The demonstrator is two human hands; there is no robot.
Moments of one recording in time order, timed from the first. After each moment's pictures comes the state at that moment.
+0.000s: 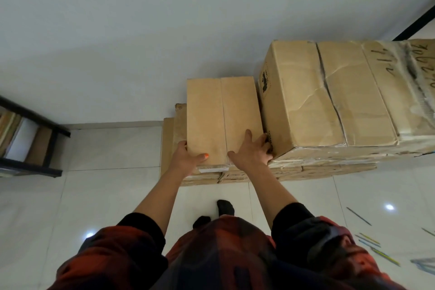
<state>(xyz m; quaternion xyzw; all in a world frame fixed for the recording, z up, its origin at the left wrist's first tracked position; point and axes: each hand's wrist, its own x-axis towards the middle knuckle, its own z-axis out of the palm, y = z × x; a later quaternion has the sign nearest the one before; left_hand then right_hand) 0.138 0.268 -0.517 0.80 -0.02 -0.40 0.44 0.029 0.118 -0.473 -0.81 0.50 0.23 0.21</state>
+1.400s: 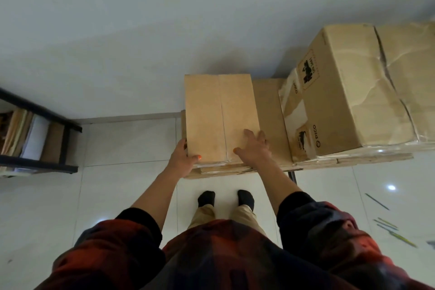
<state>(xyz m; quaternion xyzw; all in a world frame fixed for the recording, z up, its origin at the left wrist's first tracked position) 0.226 0.358 -0.542 0.79 -0.05 -0.45 0.41 0.100 0.177 -0.524 -0.79 0.47 0.23 0.32</state>
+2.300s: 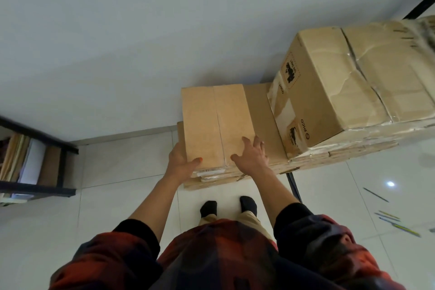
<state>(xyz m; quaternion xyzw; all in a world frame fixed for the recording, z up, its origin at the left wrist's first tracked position) 0.214 0.366 -0.511 0.83 -0.10 -0.40 0.36 0.078 0.209 -0.510 -0.80 0.49 0.17 0.31</state>
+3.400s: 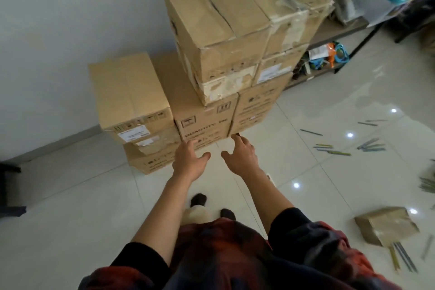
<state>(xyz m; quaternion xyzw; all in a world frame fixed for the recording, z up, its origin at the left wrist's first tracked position) -0.119 0.345 -0.487 0.85 -0.30 -0.37 0.24 -0.252 0.266 -0.476 -0.72 0.58 0.04 0.37</state>
